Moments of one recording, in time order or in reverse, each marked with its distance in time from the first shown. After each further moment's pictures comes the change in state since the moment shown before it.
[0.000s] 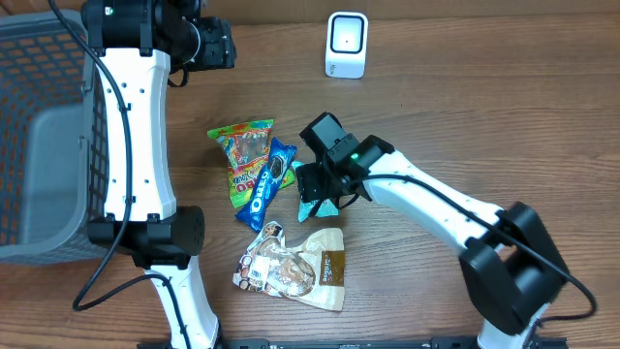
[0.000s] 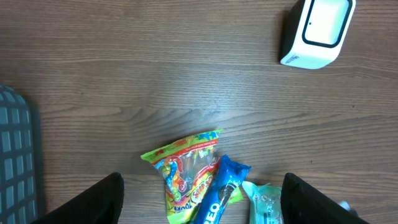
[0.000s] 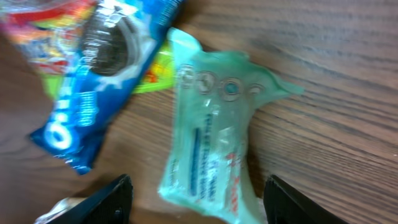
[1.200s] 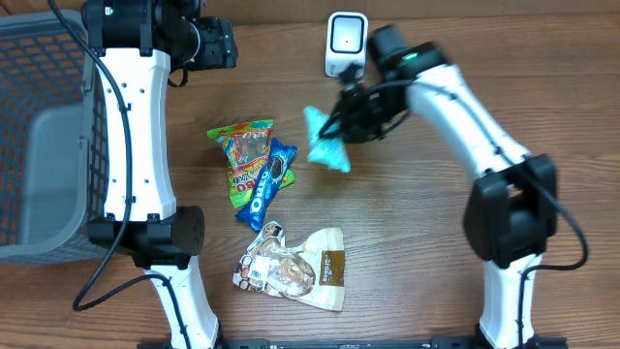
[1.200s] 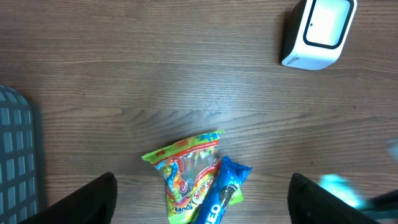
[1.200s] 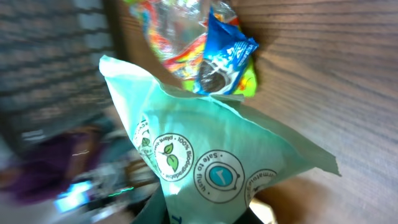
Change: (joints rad) left arm 0.000 0.000 0.000 0.003 -0.003 0.000; right arm -0.378 0.254 0.554 -0.502 -0.759 -0.188
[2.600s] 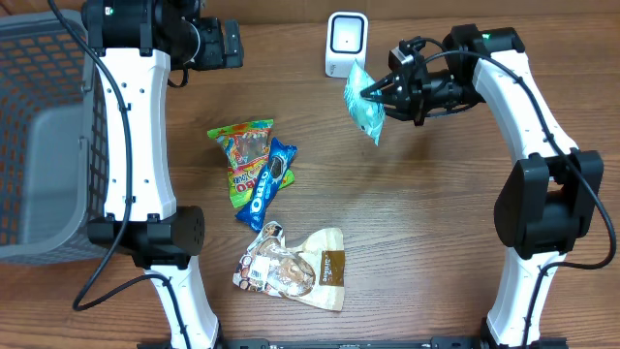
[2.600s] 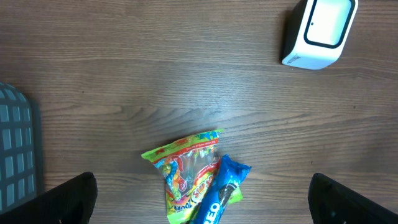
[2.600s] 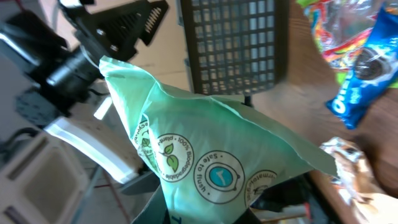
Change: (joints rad) left arm 0.000 0.000 0.000 -0.006 0.000 -0.008; right arm -0.222 -0.001 0.001 -0.308 -0.622 -0.387
